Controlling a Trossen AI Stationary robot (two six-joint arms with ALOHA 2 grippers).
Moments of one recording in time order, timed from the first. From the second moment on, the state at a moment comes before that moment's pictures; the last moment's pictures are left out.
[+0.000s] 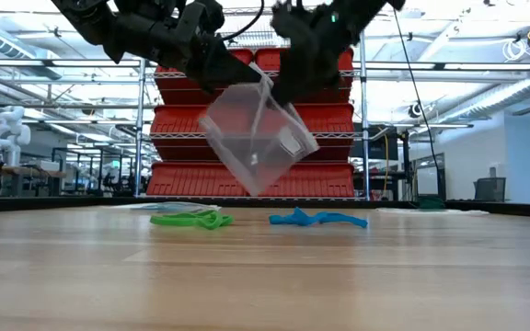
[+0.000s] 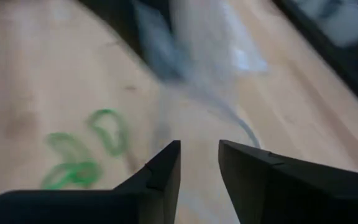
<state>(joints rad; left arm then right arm) 0.17 1.33 0.71 0.35 0.15 0.06 0.01 1.67 1.24 -0.37 0.35 0.30</state>
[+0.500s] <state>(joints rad) 0.14 1.33 0.71 0.35 0.11 0.06 0.01 1.67 1.17 -0.09 0.28 0.19</state>
